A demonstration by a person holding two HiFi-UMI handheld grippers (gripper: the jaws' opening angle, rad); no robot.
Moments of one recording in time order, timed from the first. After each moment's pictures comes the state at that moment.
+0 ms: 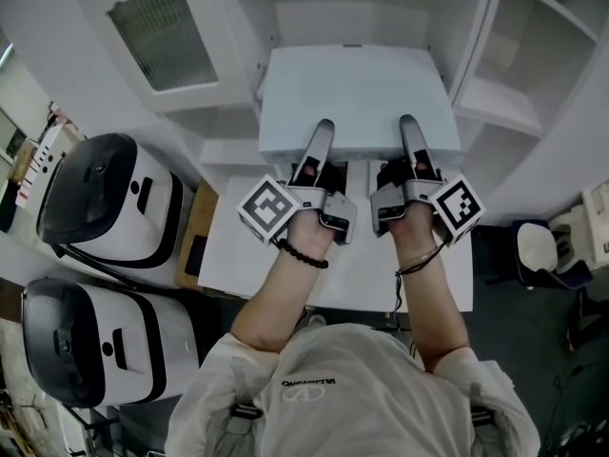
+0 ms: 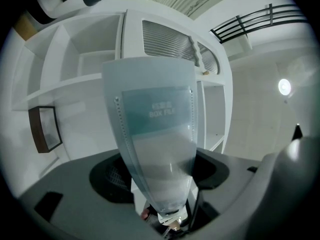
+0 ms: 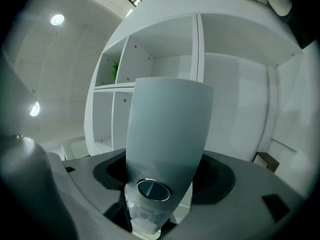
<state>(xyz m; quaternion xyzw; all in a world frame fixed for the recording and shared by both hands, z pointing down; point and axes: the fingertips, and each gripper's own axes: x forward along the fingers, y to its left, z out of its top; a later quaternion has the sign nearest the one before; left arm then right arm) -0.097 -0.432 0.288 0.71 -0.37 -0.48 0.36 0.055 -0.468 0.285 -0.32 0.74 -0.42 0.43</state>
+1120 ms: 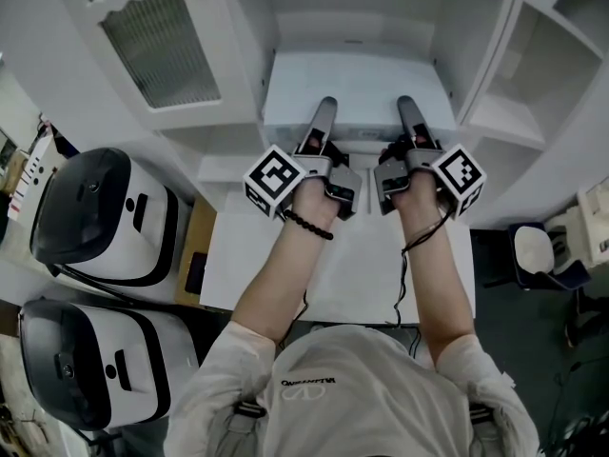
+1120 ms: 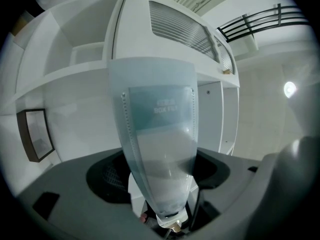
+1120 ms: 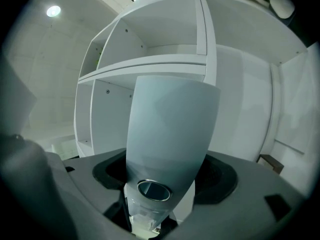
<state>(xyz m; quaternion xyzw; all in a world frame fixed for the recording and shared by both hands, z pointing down) -0.131 -0.513 0.276 0.71 -0.39 -0.46 0.37 0.025 -0.543 0.272 -0.34 0.72 -0.44 0.41</state>
